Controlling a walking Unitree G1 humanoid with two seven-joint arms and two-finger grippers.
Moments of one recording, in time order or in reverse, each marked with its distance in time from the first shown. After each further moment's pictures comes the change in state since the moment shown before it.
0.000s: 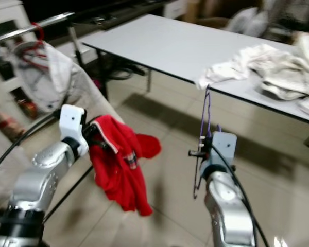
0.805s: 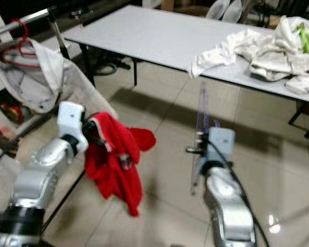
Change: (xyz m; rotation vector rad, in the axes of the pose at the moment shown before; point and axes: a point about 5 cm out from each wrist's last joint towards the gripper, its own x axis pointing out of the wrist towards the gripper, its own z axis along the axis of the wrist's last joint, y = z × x) left arm 0.005 -0.008 0.006 0.023 -0.024 -0.008; right arm 0.003 -0.005 0.010 -0.020 -0.011 -0.017
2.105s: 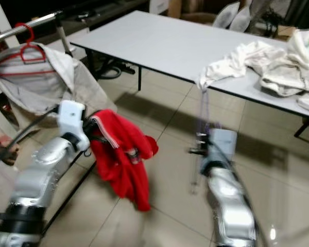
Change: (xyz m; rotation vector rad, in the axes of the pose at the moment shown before) left arm -0.002 0.011 0.002 -0.002 -0.022 0.026; right arm 0.006 0.013 -0.006 0.034 -0.006 0.099
